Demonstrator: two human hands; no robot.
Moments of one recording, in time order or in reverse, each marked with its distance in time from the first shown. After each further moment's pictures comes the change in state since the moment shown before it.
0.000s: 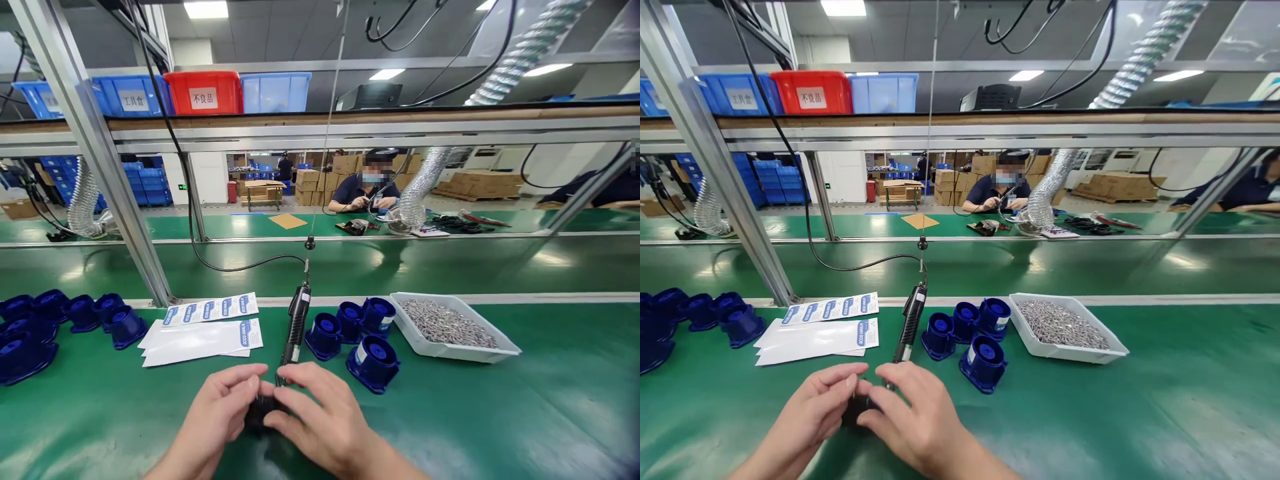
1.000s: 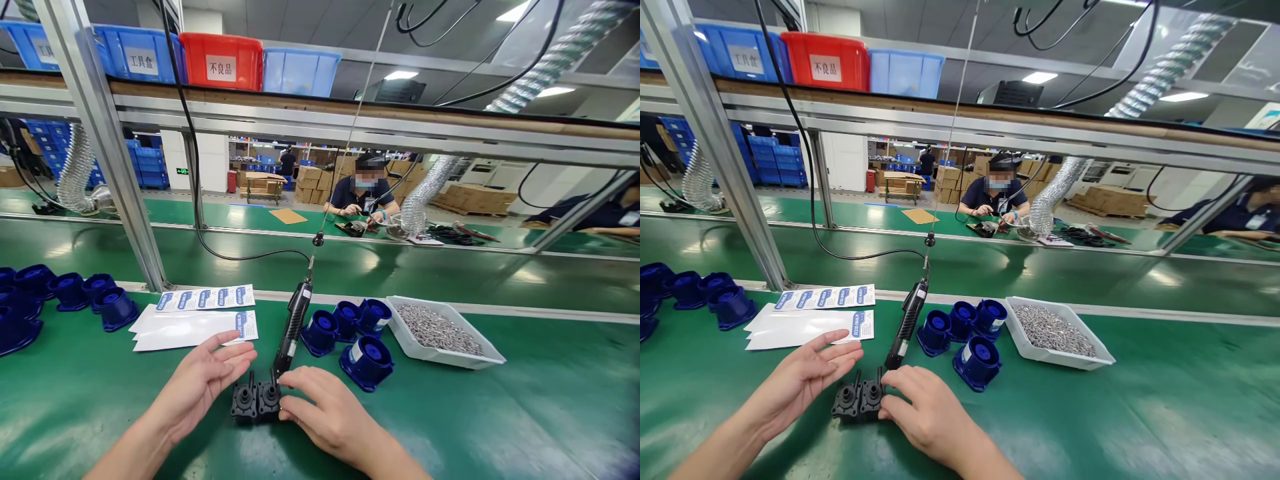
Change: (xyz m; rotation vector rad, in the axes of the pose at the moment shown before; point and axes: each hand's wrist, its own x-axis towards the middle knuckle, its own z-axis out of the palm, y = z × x) left_hand 0.015 0.020 -0.025 -0.282 0.082 -0.048; right_hand -0.022 0.019 -0.007 -0.053 -0.338 -0.061
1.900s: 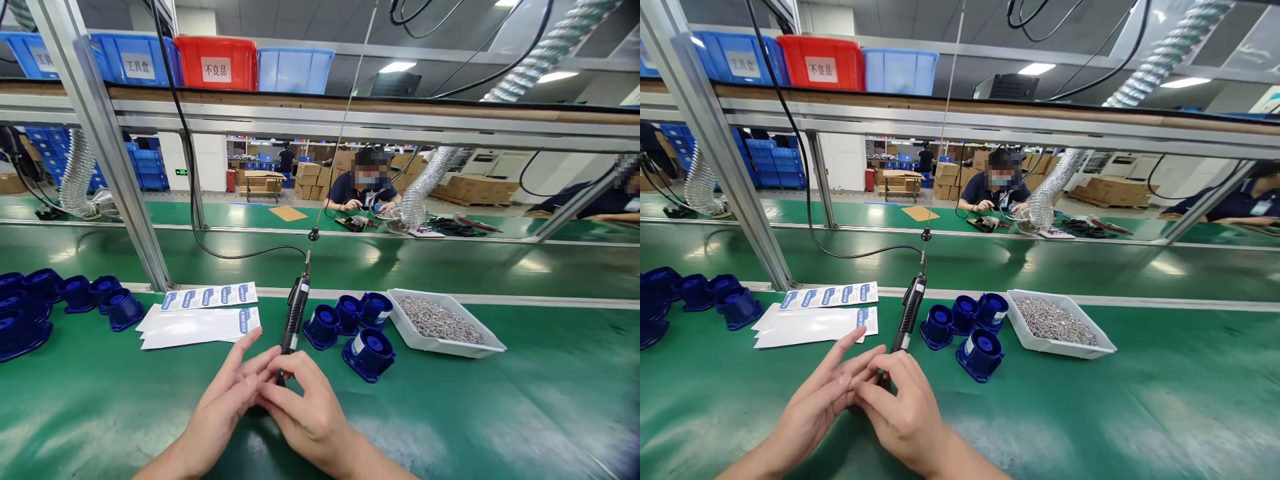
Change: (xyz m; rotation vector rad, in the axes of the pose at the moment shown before) left_hand -0.021 -0.042 0.003 0.080 -0.357 0.150; right_hand 0.036 -0.042 0.017 0.174 0.316 0.202
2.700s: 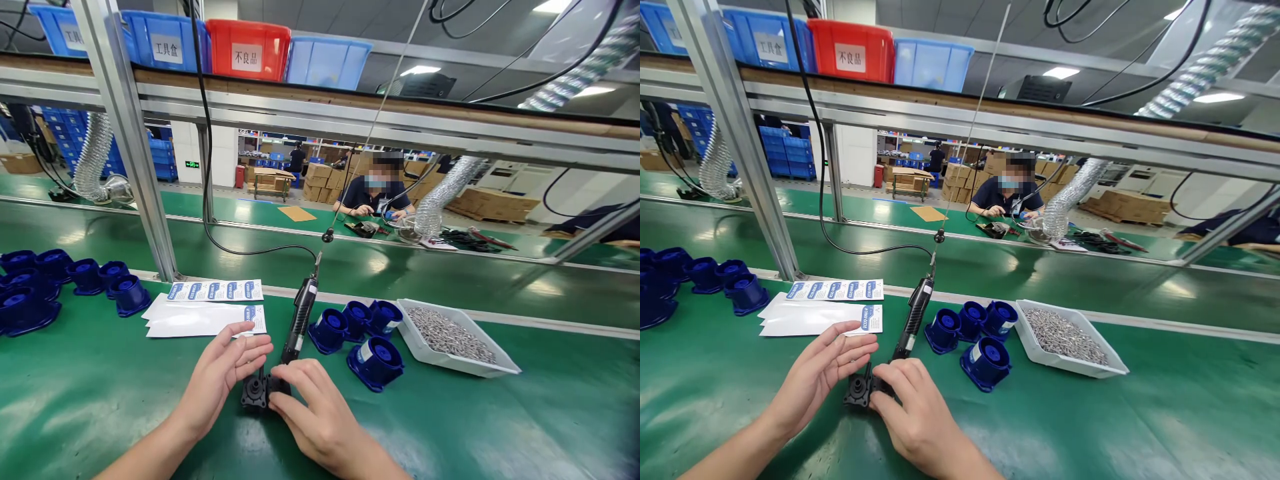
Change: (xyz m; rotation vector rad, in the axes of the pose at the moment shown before) left_hand 0.016 0.022 -0.007 0.055 0.208 0.089; right_hand -0.012 0.015 -0.007 -0.150 -0.174 -0.183
